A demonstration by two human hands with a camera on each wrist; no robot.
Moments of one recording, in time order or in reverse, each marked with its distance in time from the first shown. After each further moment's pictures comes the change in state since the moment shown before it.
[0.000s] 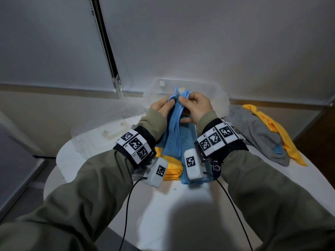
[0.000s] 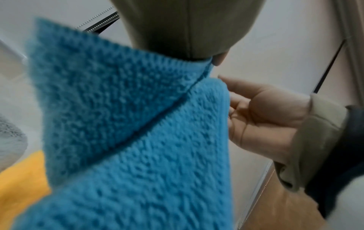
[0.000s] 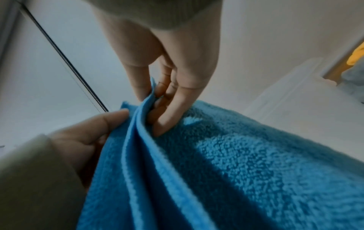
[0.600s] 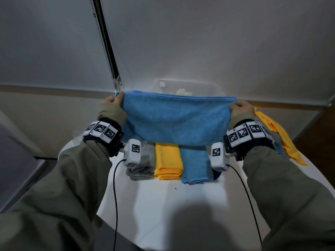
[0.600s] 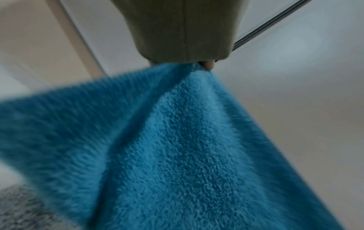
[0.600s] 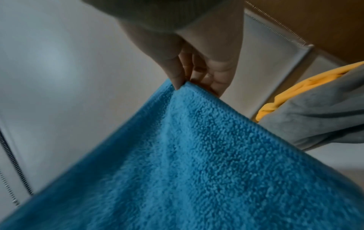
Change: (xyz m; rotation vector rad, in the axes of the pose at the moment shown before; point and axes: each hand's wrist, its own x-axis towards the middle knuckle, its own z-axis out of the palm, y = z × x) left_hand 0.036 0.006 -0.124 0.318 0.464 0.006; right_hand 0.027 0.018 -0.099 -0.323 0.583 0.113
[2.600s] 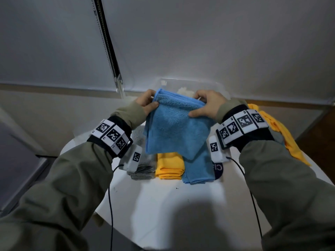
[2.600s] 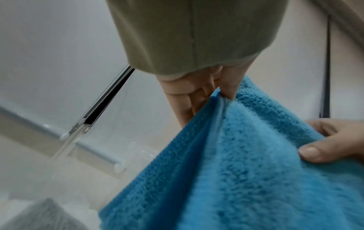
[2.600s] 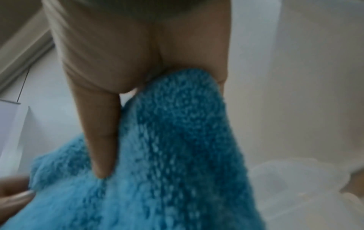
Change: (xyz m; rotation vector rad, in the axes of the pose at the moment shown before) left_hand -0.044 0.032 0.033 0.181 -0.665 0.226; right_hand -0.039 -0.051 0.022 -0.593 -0.661 -0.554
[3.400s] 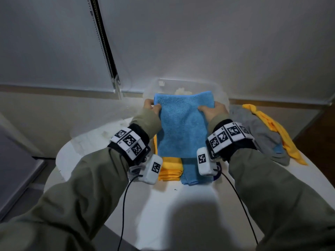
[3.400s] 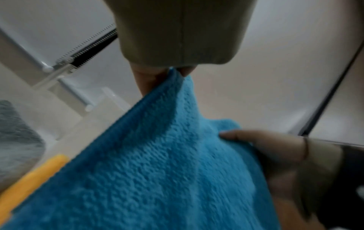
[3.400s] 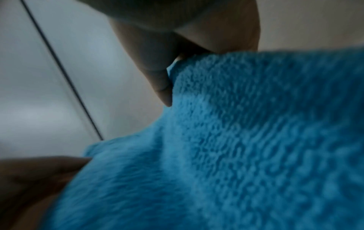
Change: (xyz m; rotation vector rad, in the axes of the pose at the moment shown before) left_hand 0.015 -0.010 0.044 -0.020 0.318 -0.316; right_hand 0.009 0.029 0.037 0.603 0.366 0.467
